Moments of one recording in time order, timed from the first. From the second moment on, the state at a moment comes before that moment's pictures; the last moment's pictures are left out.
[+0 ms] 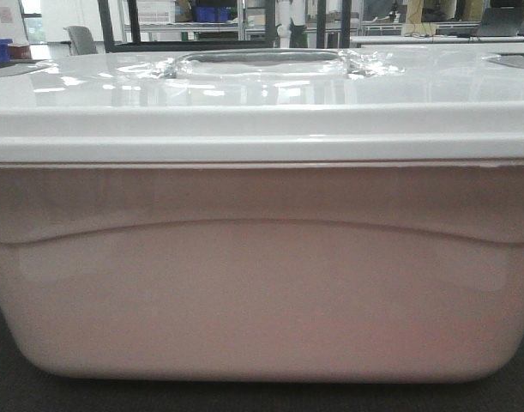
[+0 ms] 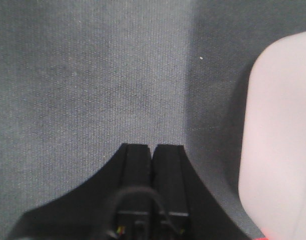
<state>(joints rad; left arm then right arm) -0.05 1.38 -1.16 -0.24 1.15 0.09 -0.01 1.28 -1.17 0.19 1.25 -0.01</state>
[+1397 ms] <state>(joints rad) -0.05 1.34 -1.36 -0.55 1.23 0.18 -0.01 1.31 -1.32 0.36 1.25 -0.08</state>
